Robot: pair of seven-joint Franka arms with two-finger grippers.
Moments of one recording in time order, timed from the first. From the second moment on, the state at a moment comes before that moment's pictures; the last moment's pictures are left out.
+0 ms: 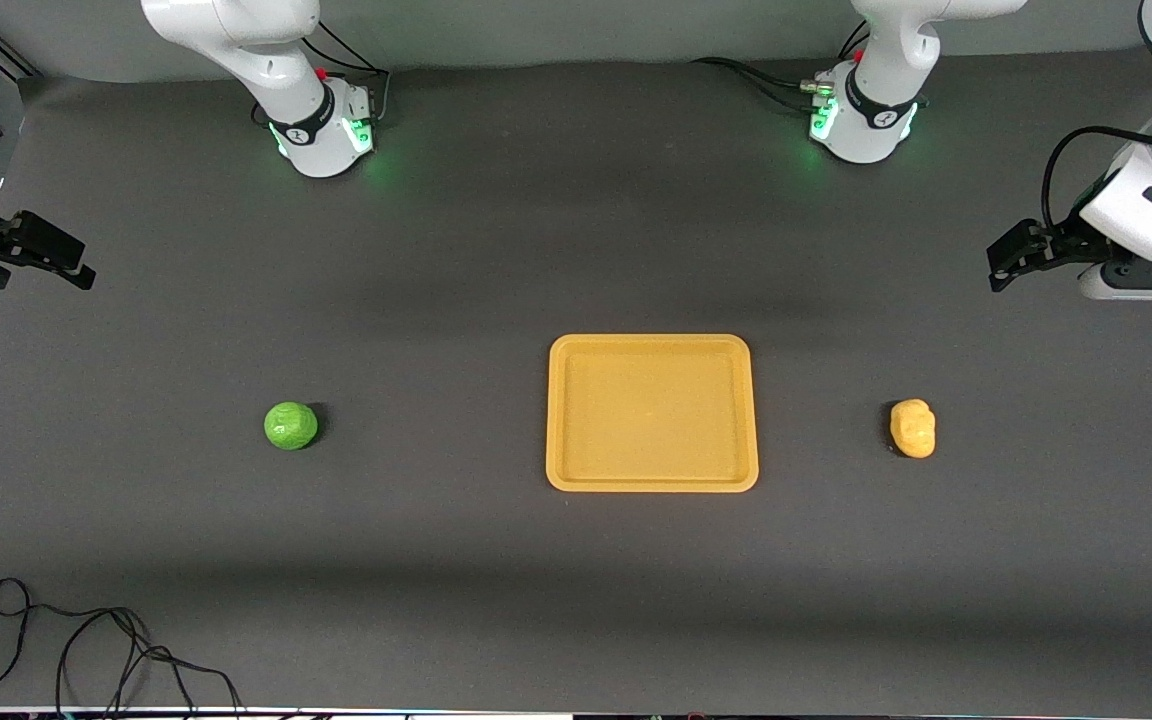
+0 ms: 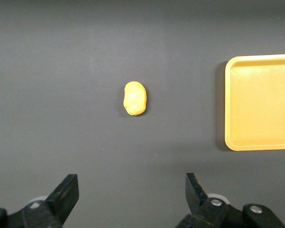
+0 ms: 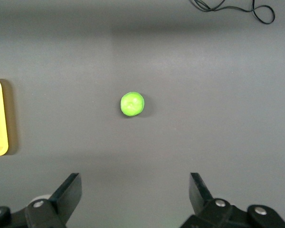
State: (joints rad) left arm -0.04 -0.15 -0.02 -1.89 0.02 1.79 -0.03; right arm 0.00 -0.07 -0.04 -1.63 0.00 1.59 0.03
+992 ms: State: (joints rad) left arm -0.04 -0.14 -0.03 -1.89 0.02 1.79 -0.03; right arm 0.00 -0.04 -0.04 -1.64 0.00 1.57 -0.01
